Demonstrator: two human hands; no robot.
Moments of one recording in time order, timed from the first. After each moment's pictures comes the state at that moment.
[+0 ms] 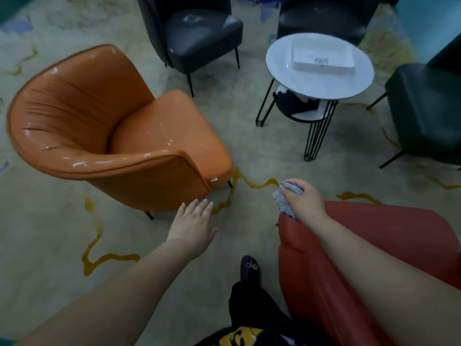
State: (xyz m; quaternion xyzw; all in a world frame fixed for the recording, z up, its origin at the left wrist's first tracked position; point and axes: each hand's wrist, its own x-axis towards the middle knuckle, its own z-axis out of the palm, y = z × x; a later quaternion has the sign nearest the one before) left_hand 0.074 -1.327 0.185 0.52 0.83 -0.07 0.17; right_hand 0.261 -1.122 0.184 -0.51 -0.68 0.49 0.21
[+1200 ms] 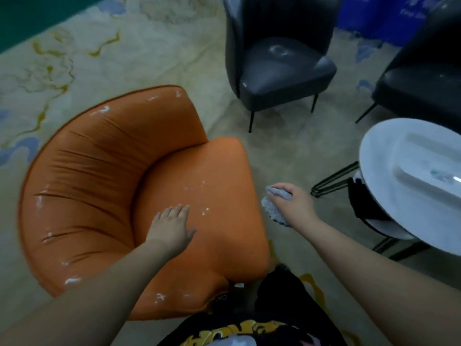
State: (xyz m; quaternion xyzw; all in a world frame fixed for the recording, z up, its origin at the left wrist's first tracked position) left_hand -0.311 -1.147 0.174 0.26 0.93 -0.05 0.24; right_hand -0.195 -0.875 0.203 -0.34 -0.79 0.51 0.07
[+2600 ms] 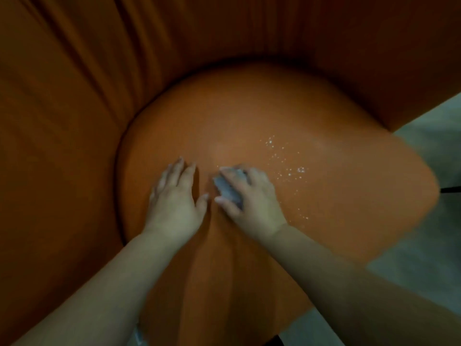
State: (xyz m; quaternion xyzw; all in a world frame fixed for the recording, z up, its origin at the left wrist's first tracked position) left_hand -0.352 -1.084 -0.143 -0.37 0.89 0.23 0.14; right_hand -0.455 -0.946 -0.167 0.41 -0.86 0.26 -0.18
